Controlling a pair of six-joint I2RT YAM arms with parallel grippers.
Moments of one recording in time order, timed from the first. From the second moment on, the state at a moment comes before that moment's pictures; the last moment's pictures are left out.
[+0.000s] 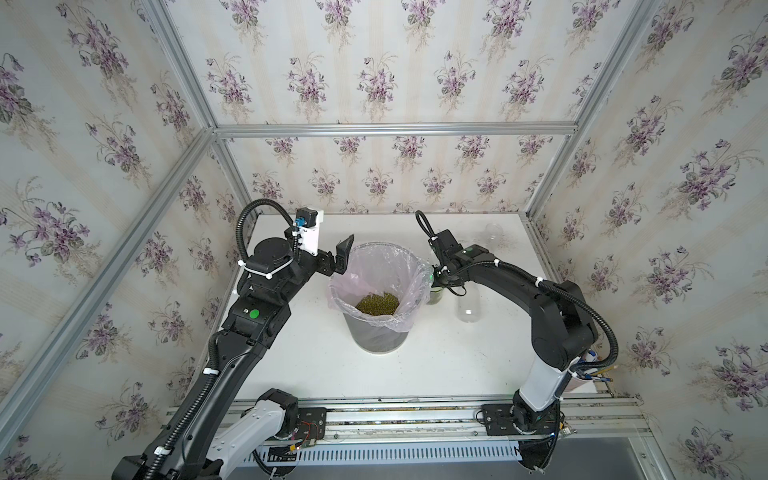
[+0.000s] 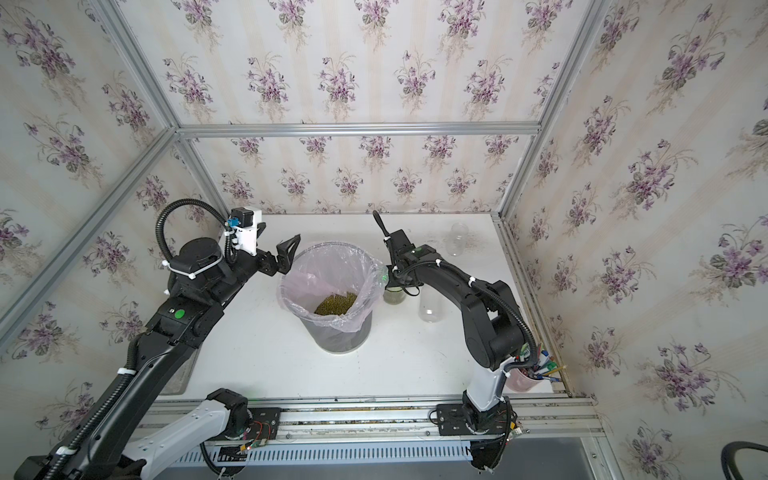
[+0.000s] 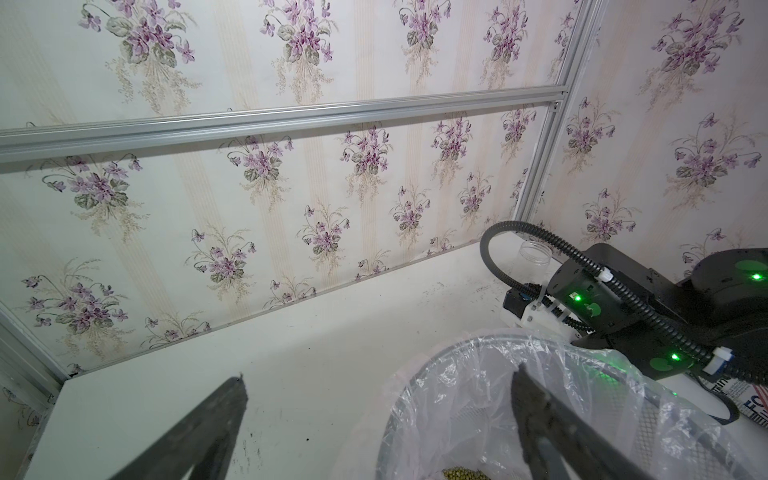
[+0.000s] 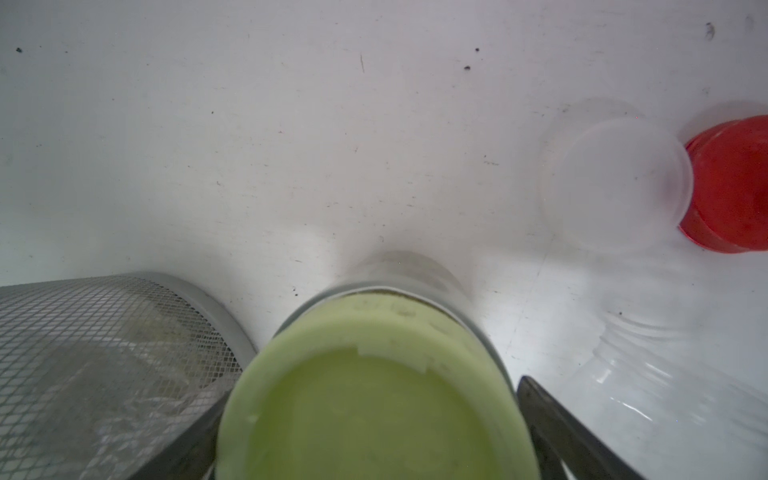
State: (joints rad) left arm -0.33 0.95 1.07 -0.23 0.08 0.01; right arm 0.53 1.79 1.34 -0.70 0.01 0.34
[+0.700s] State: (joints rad) left arm -0.31 0.95 1.07 -0.23 0.08 0.00; right arm 0.53 1.80 1.36 -0.74 0.02 0.33
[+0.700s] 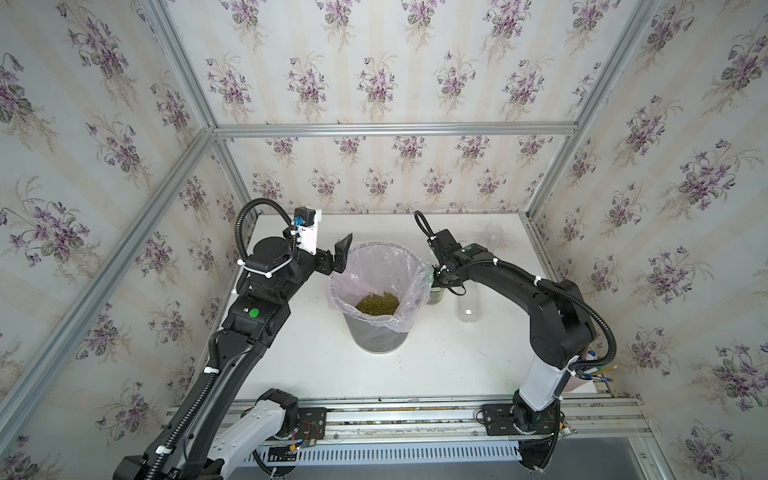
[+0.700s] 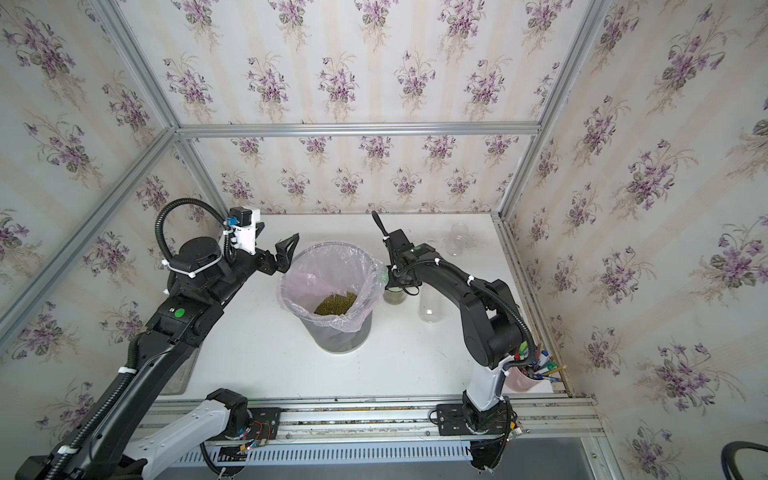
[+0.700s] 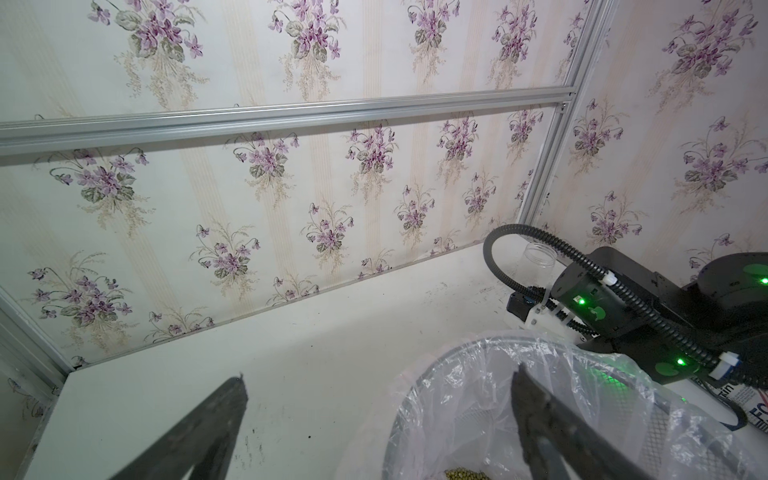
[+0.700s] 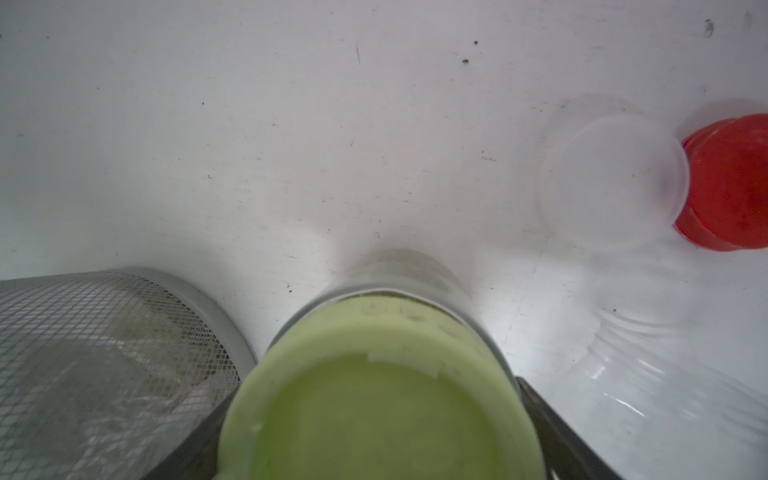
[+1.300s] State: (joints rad) left arm -0.31 0.96 1.07 -0.23 0.08 -0.01; right arm 0.47 1.71 1.40 -0.82 -0.01 0.32
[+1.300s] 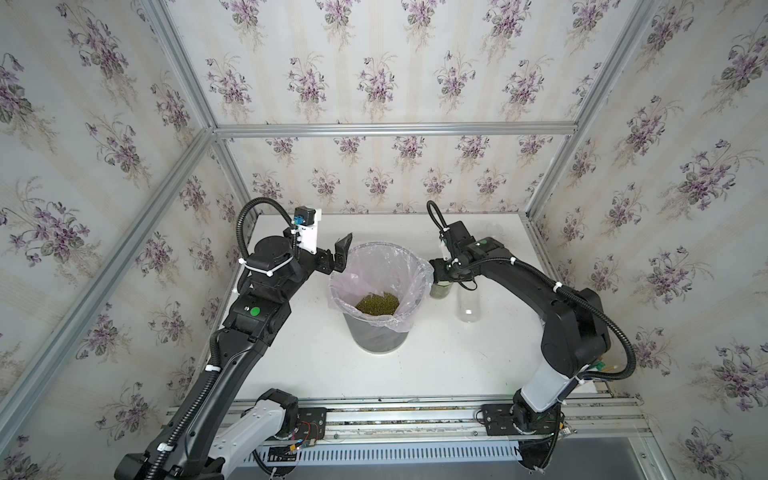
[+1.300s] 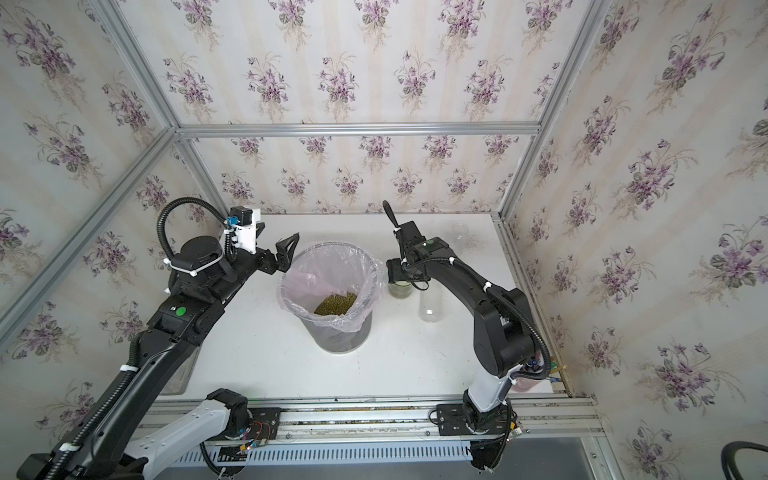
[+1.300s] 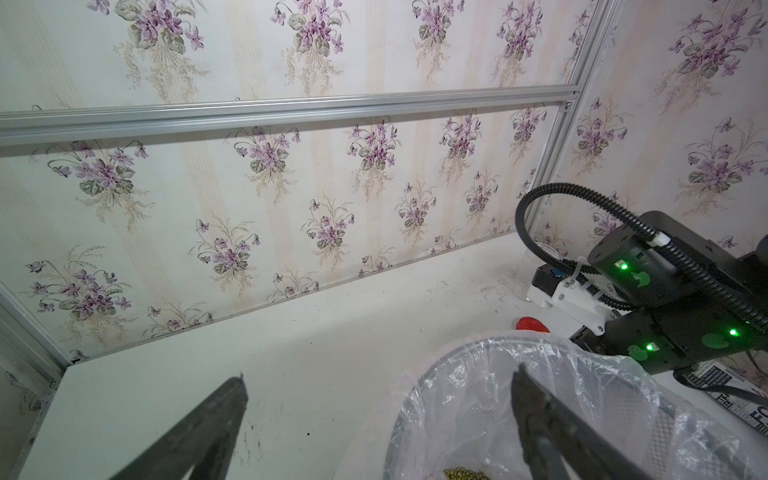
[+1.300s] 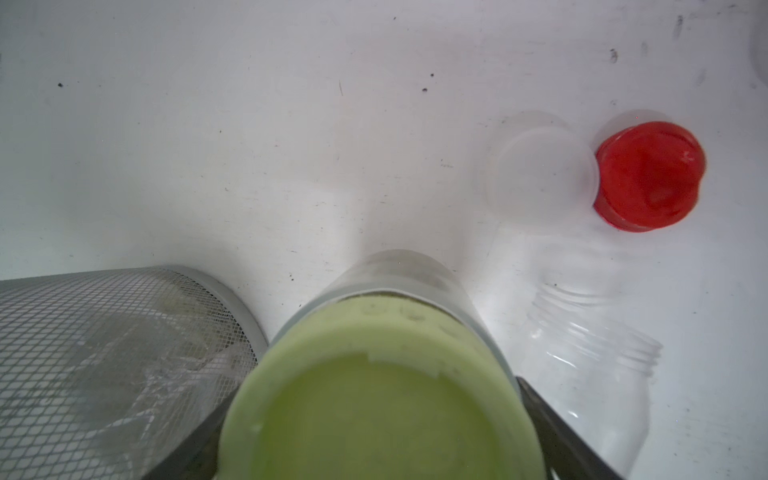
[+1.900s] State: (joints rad) left arm -0.29 0.96 1.19 -0.33 -0.11 -0.20; right arm 0.35 1.60 1.51 -0.90 -0.04 0.31
